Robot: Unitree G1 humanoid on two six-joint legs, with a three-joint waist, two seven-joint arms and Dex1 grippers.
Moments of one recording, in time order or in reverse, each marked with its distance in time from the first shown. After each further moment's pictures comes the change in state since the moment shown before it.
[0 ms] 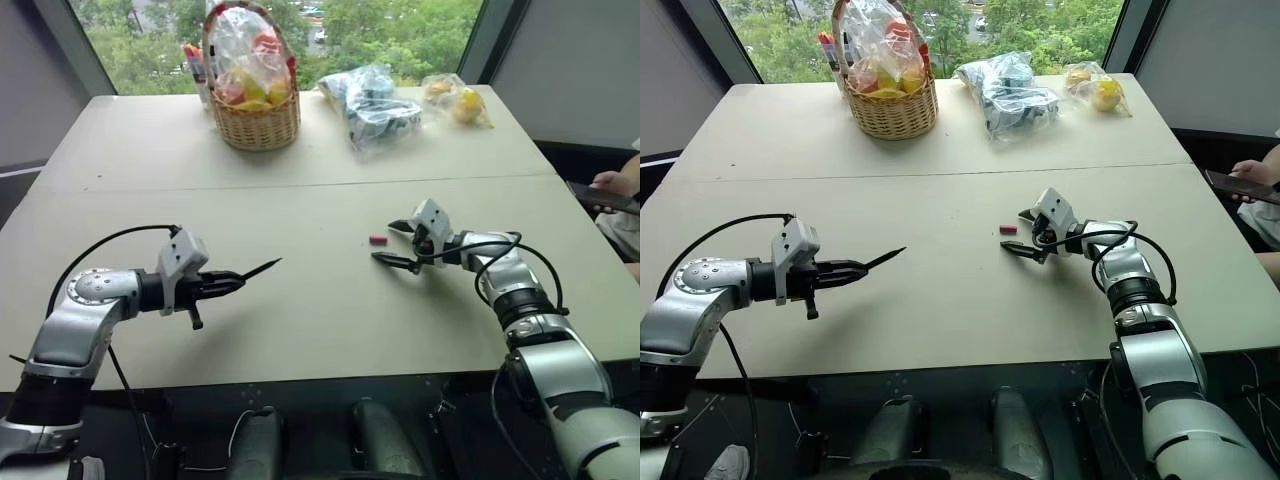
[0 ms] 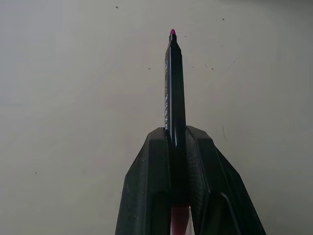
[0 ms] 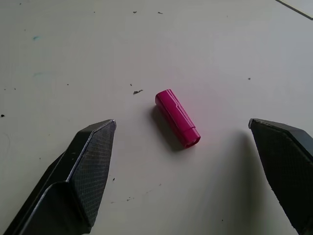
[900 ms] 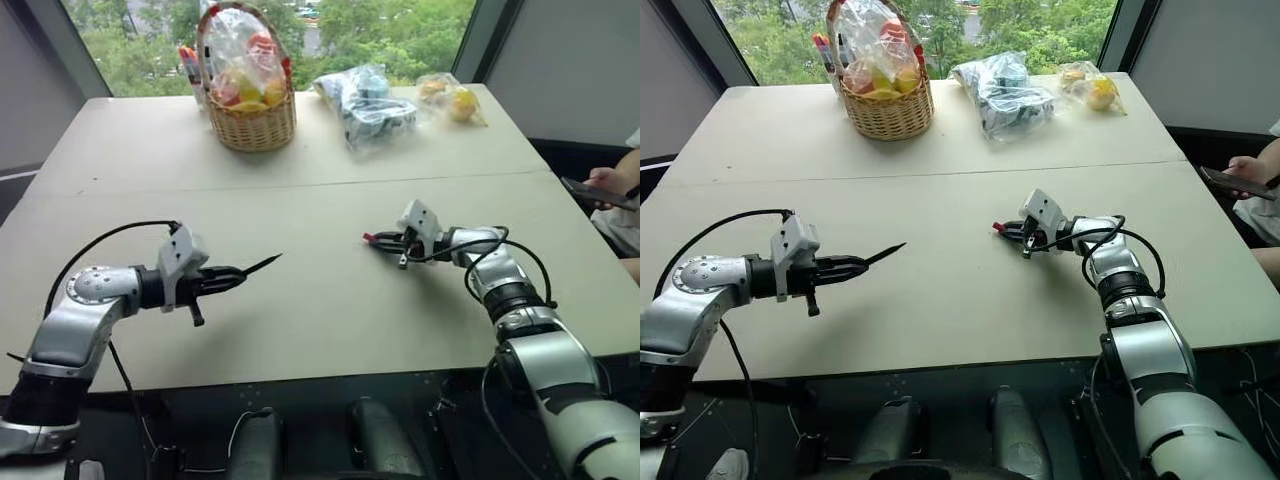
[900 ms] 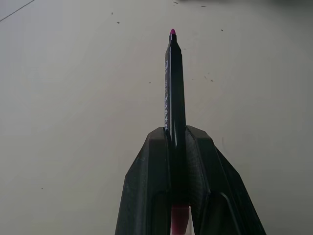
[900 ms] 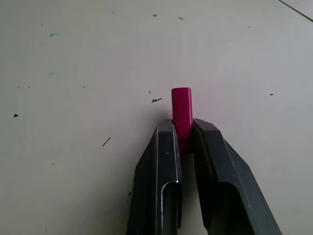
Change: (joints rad) left arm -0.040 0.014 -0.050 0.036 0.017 -0.104 0.020; right arm -0.023 0.023 0.005 -0.036 -0.059 -0.052 0.034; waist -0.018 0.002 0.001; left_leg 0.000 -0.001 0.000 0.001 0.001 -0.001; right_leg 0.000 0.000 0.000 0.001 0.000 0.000
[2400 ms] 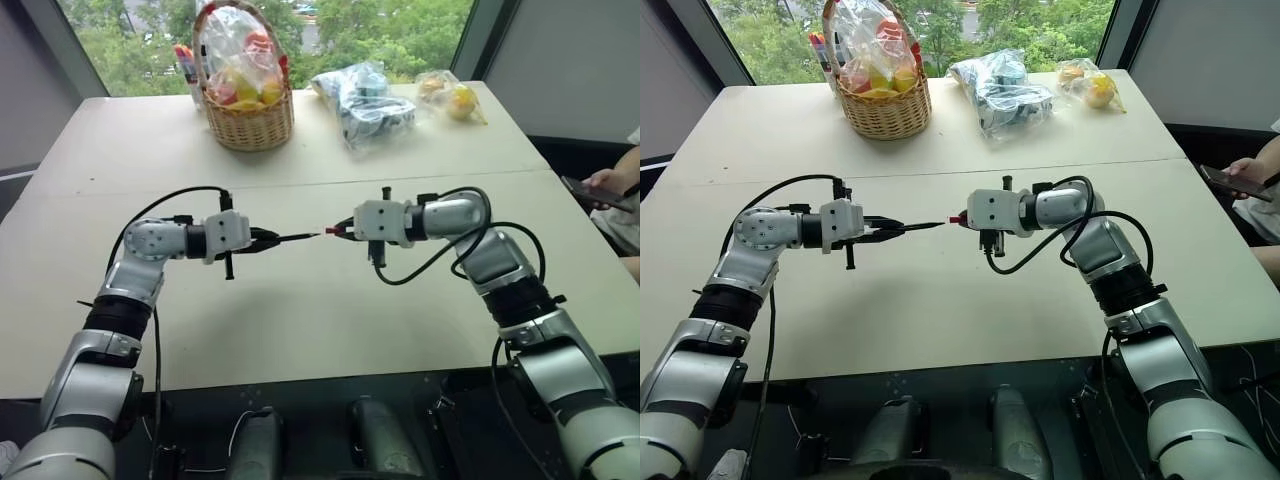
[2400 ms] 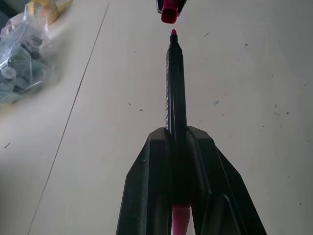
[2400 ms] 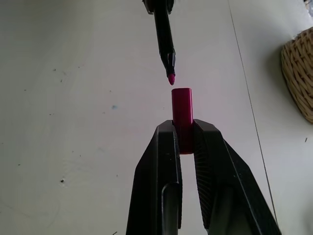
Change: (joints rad) left arm -0.421 -0.174 -0.175 0.640 0.256 -0.792 -0.088; right arm 0.043 -0.057 0.193 -0.683 -0.147 0.142 0.004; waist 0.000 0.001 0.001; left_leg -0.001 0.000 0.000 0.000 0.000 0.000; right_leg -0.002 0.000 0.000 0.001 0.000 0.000
